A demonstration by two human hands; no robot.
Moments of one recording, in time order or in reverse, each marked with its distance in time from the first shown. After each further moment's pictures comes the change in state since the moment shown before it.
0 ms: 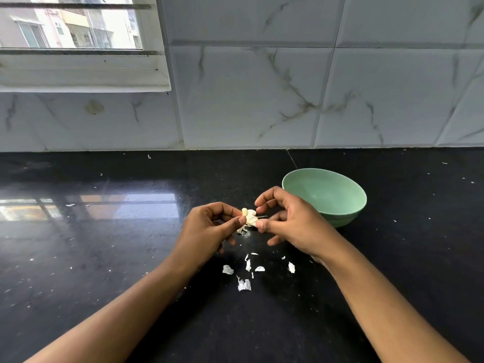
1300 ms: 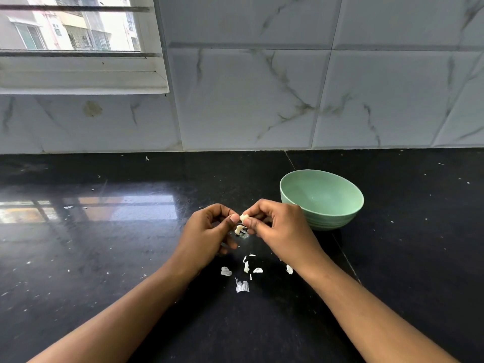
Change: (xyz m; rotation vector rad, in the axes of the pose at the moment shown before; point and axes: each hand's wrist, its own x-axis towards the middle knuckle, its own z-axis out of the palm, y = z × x) left_hand -0.001 0.000 0.004 -0.045 -0.007 -0.052; right_hand 0.005 0.015 0.022 -0.251 0.193 -0.257
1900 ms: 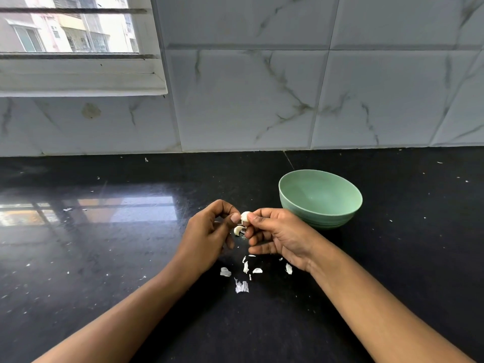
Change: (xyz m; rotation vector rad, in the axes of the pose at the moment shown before) left_hand 0.000 -0.003 0.001 0.155 0.034 0.201; right_hand 0.002 -0.013 -0.009 0.767 -0.323 0.597
